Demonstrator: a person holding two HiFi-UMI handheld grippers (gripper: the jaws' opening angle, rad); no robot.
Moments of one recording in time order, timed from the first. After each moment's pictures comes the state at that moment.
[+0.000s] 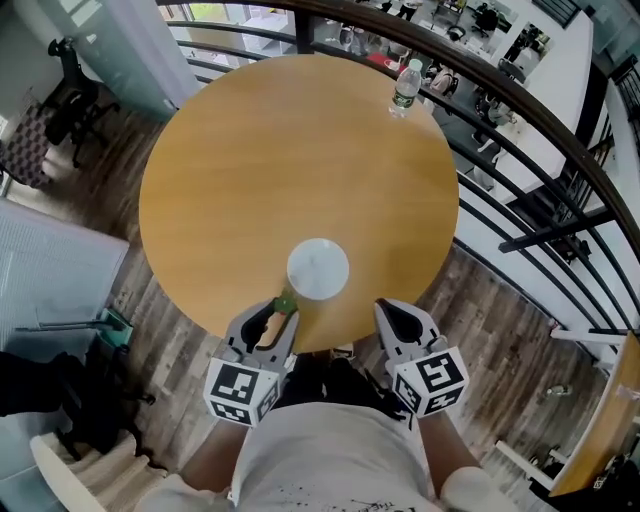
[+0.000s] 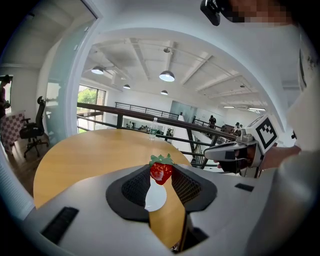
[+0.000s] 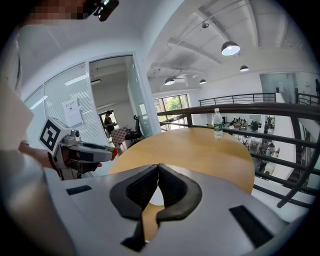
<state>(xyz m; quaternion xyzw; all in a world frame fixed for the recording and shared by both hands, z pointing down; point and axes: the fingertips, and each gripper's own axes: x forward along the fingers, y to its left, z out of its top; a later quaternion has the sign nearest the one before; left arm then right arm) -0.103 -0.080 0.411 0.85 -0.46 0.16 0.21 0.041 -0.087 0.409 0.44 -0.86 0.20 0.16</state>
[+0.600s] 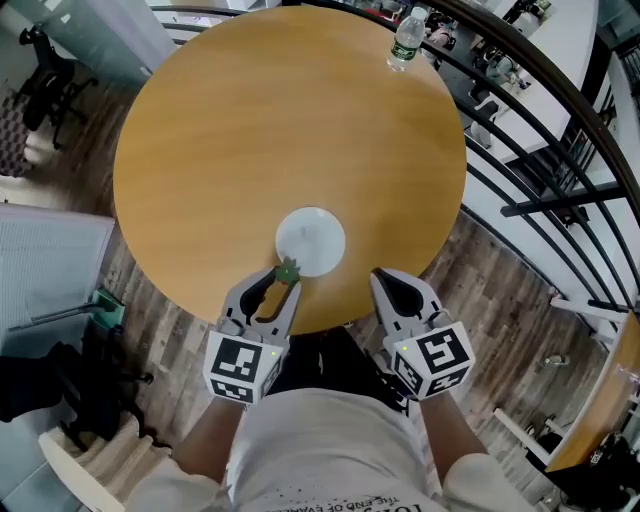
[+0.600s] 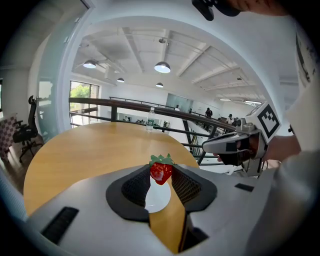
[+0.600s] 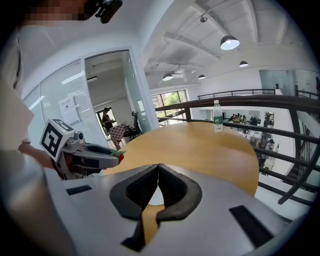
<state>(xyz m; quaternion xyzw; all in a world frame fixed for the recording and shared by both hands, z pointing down) -0.086 -0.114 0.462 0.86 -0.43 0.20 0.21 0.038 -0.117 0.447 0.44 -0.85 0.22 0.17</state>
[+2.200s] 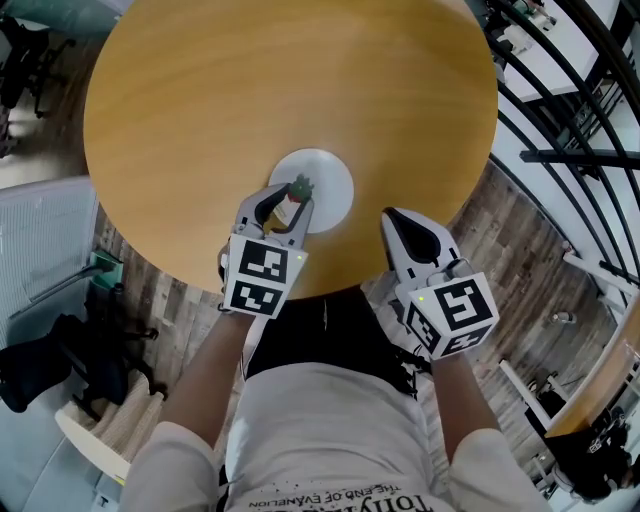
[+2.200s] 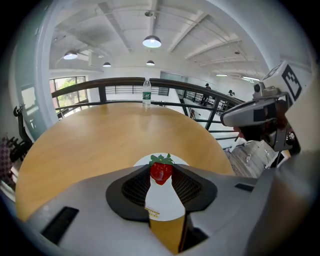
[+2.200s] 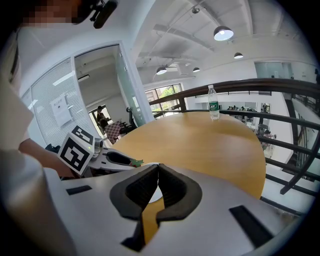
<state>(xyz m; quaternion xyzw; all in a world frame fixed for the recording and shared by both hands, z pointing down) -0.041 -0.184 0.588 0.84 -0.38 0.34 0.21 0.069 -0.160 0.515 0.45 -0.83 0.27 0.18</state>
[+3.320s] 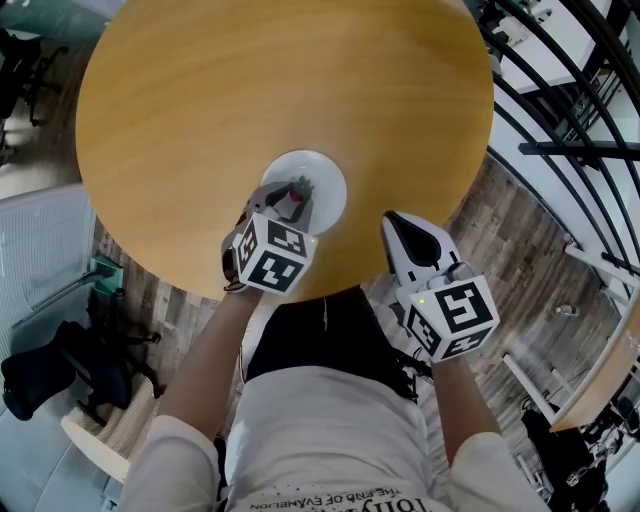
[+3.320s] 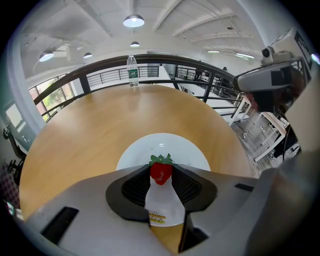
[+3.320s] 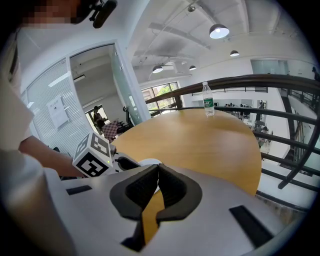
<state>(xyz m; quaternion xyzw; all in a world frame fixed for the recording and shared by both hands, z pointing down) -0.029 -0.183 0.651 0.81 -0.31 0.45 0.20 0.083 -0.159 0.528 0.46 -0.82 0.29 0.19</state>
